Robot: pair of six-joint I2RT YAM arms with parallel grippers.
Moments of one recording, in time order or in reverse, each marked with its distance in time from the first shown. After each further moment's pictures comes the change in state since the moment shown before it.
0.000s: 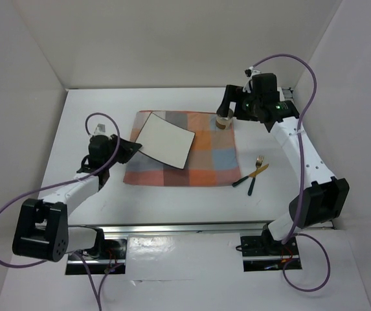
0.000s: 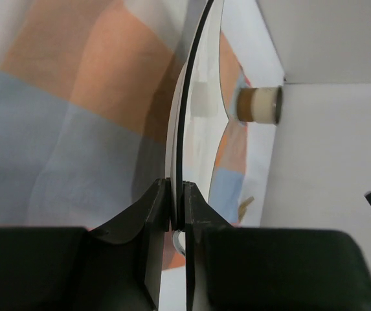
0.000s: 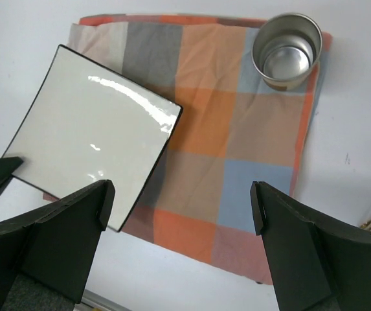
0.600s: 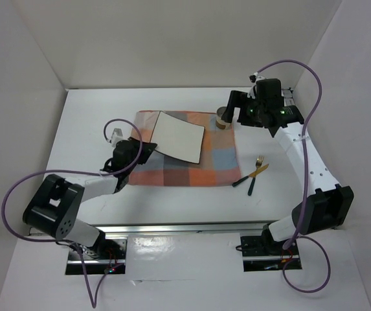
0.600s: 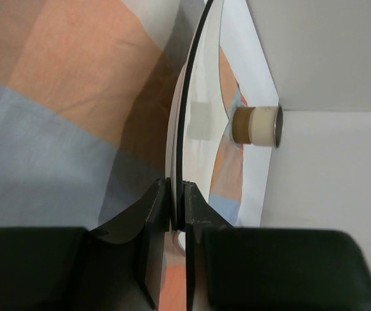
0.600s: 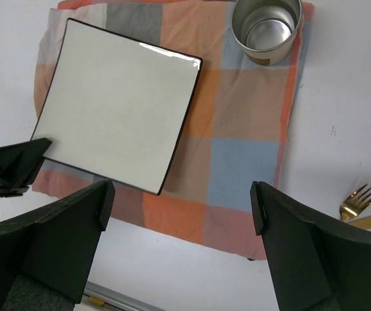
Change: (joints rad) left arm -0.273 0.211 -0.026 0.286 -0.353 -0.151; right arm -0.023 -0.063 -0.068 -0.047 0.015 -0.001
